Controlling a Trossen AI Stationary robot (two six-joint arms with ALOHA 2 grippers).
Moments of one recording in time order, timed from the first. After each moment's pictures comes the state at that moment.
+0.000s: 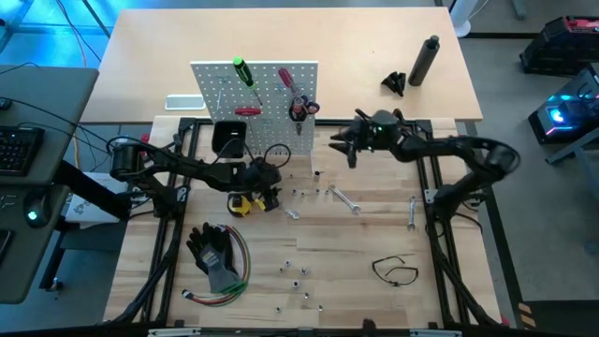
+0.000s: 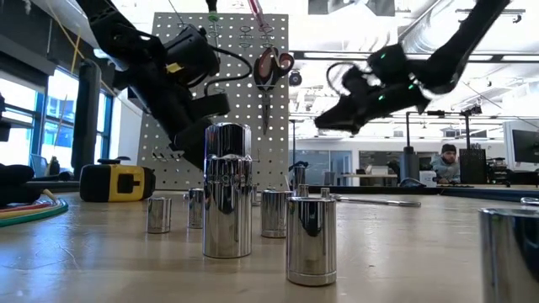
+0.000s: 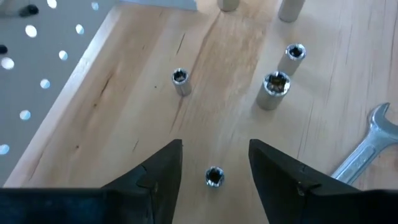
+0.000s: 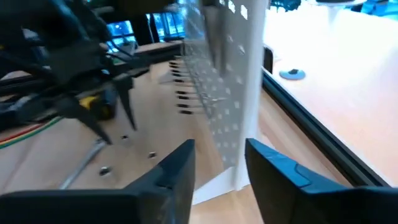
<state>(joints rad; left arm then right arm) 0.16 1.59 0.70 0.03 -0.21 -0.07 -0.68 1.54 0.63 0.59 -0.50 -0.05</state>
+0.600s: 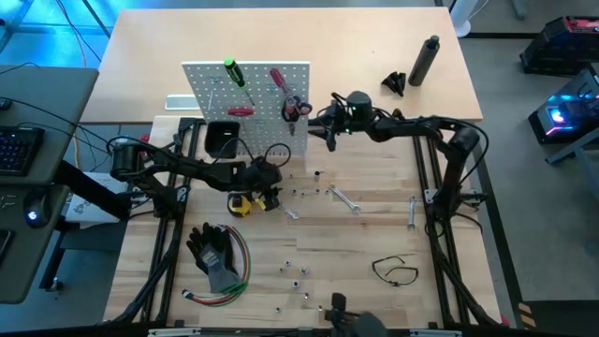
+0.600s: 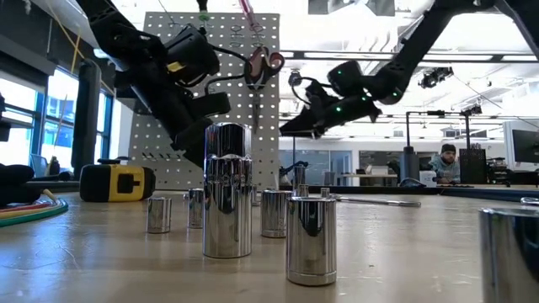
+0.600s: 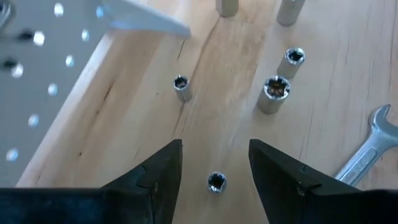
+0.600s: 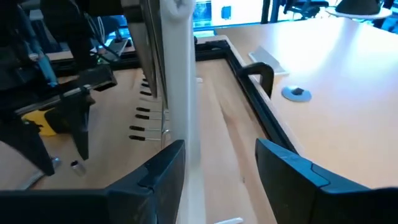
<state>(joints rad) 0.17 1.59 0.70 0.04 -0.21 -0.05 -0.71 1.87 1.03 0.50 -0.59 -0.17</state>
